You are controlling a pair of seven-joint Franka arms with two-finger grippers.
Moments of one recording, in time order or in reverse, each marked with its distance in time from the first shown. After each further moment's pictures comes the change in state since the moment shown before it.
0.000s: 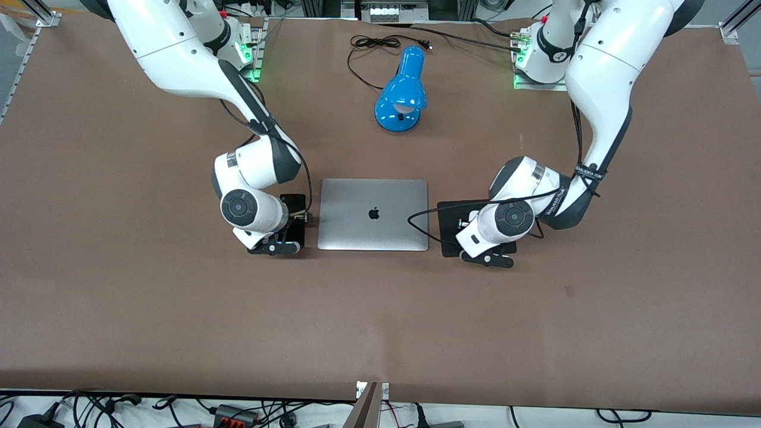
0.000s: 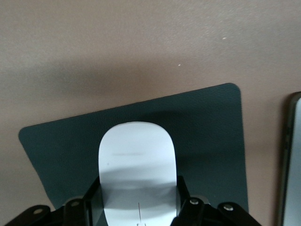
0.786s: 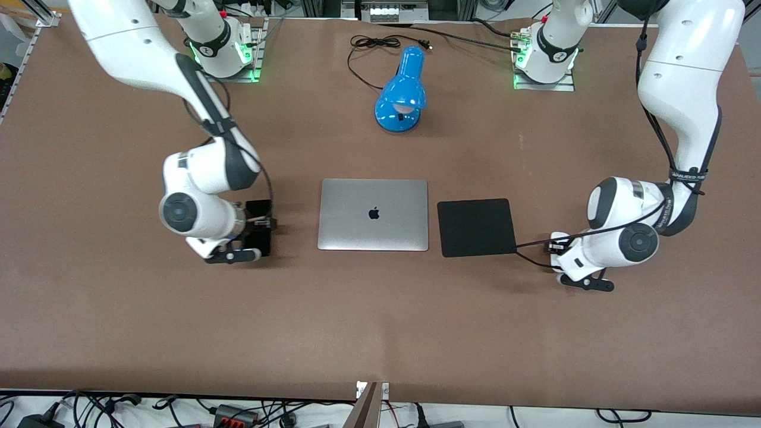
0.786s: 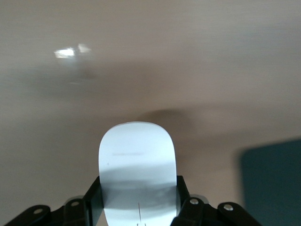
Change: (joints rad) left arm 0.223 -0.049 0.066 -0.008 -0.001 -0.022 0.285; right arm -0.089 -0.063 0.000 -0.004 0.000 -0.043 -0.103
